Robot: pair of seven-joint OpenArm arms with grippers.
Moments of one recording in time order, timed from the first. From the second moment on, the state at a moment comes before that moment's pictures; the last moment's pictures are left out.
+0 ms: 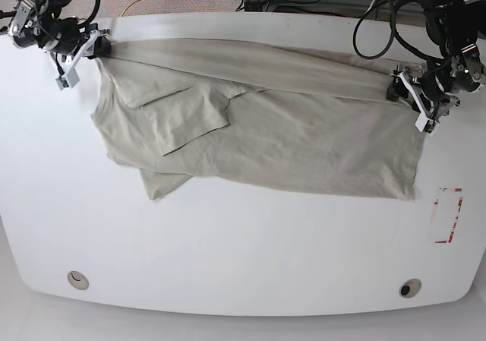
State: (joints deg) left arm 8.3 -19.3 -26.7 85.7 -21.6 -43.4 58.3; right arm -21.0 19.5 37.7 92.4 43.9 41.0 -76.5
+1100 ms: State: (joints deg) left arm 14.9 -18.7 -26.6 97.8 -18.7 -42.8 68.6; right arm -7.2 20.4 37.9 96.8 42.3 40.9 -79.7
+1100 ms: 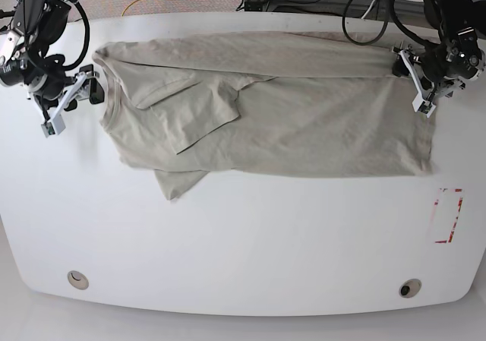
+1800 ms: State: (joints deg) left arm 14.3 -18.6 -26.6 107.2 -25.9 -42.8 72.0; right arm 14.9 23.3 27.1 63.1 41.0 40.9 -65.1
